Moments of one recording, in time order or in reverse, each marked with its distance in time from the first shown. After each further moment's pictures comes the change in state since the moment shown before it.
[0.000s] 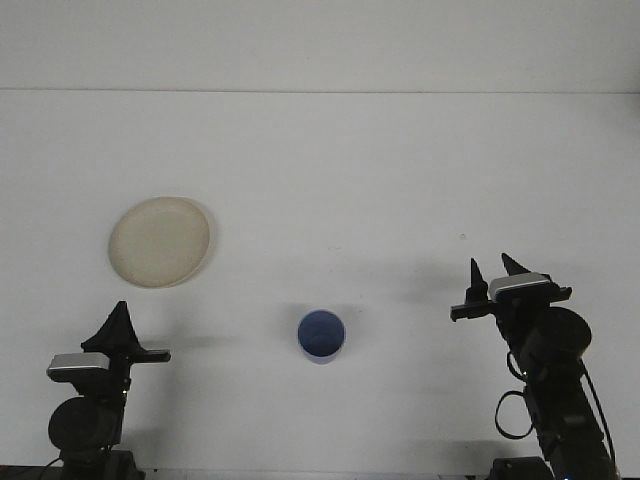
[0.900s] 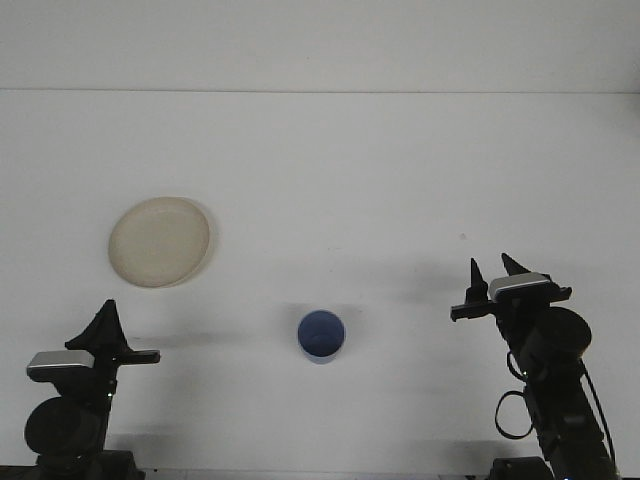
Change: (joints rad) left arm 0.000 0.065 0.253 -0.256 0.000 -0.009; right arm 0.000 0.000 0.000 0.000 0.000 0.000
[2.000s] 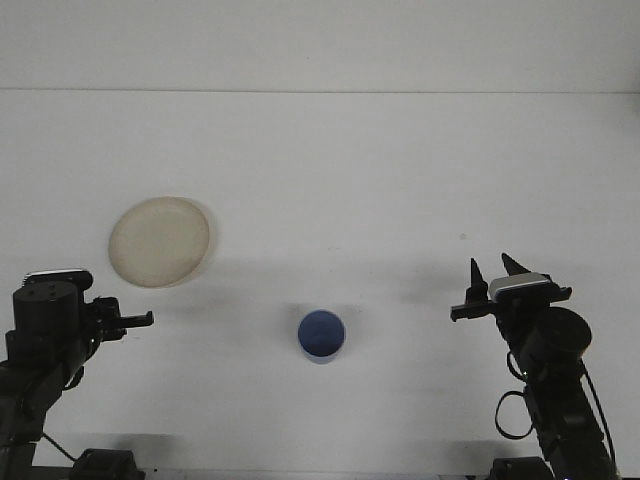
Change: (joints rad) left arm 0.000 0.720 0.735 -0.779 0.000 -0.070; right arm 0.000 0.000 0.000 0.000 0.000 0.000
